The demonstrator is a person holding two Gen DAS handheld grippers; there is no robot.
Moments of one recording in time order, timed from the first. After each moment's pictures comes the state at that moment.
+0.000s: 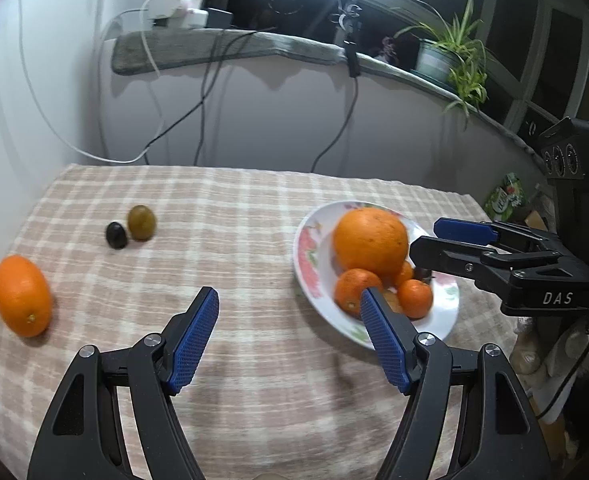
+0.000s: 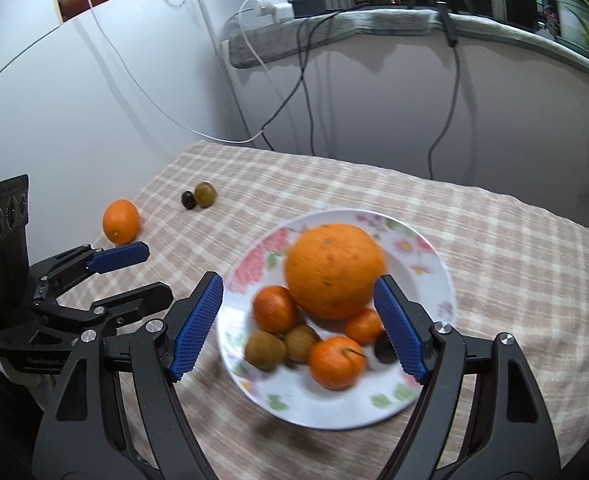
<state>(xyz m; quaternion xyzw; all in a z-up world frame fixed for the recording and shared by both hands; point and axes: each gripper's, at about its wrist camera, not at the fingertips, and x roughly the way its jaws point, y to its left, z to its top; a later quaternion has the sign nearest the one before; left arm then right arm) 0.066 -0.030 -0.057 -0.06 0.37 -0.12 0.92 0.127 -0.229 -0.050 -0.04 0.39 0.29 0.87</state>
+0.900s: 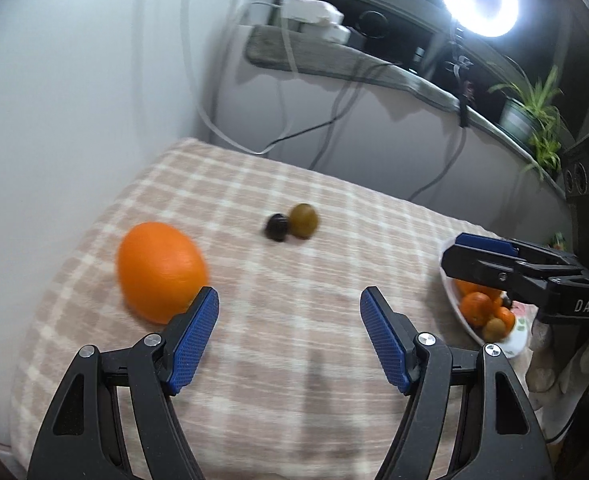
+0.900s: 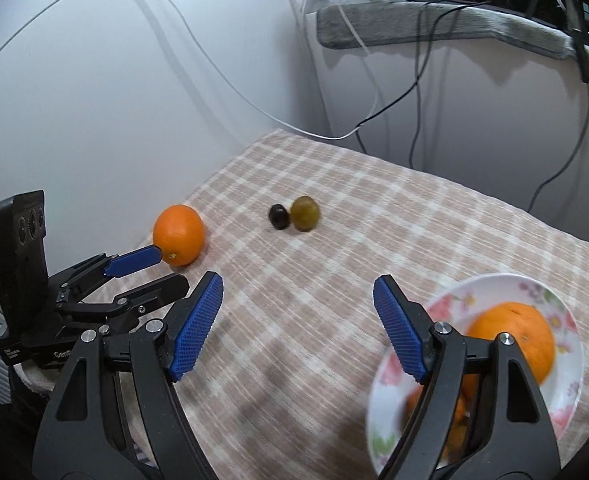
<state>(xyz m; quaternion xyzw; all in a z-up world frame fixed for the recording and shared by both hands) 0.053 0.100 -0.067 -0.14 0.36 -0.01 0.92 0.144 -0.096 -0.058 -0.07 0.41 0.37 0.83</state>
